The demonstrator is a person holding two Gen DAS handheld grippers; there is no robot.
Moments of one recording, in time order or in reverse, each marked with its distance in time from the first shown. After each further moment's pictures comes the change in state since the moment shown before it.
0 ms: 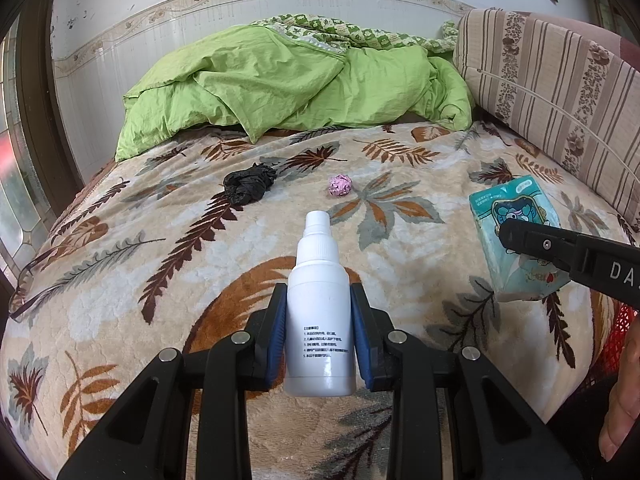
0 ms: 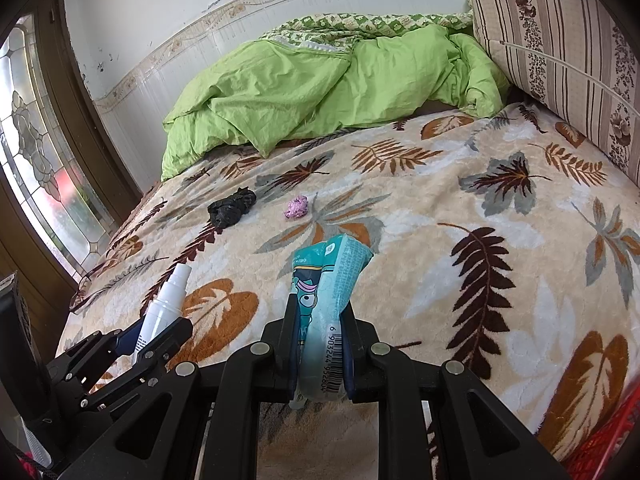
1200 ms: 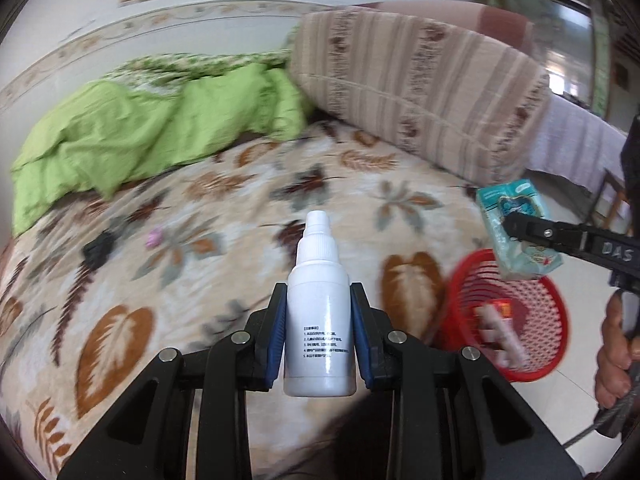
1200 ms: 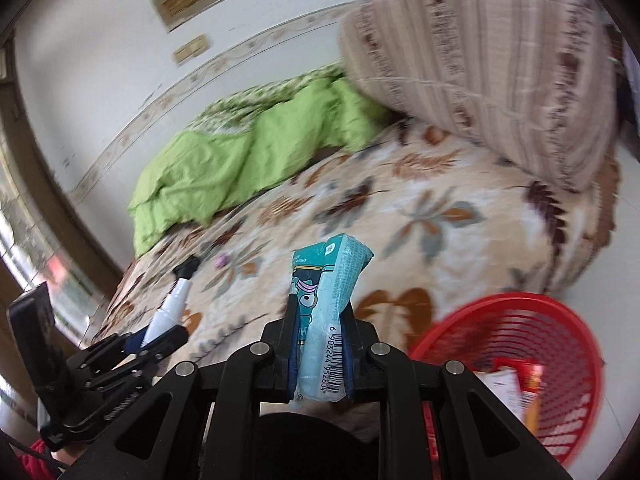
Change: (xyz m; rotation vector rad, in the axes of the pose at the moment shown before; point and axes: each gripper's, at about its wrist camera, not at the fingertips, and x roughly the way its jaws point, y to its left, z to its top) left arm -0.098 -0.161 0.026 0.246 0.002 -0.418; right arm -0.206 -0.131 -0.045 0.260 -0.175 -0.130
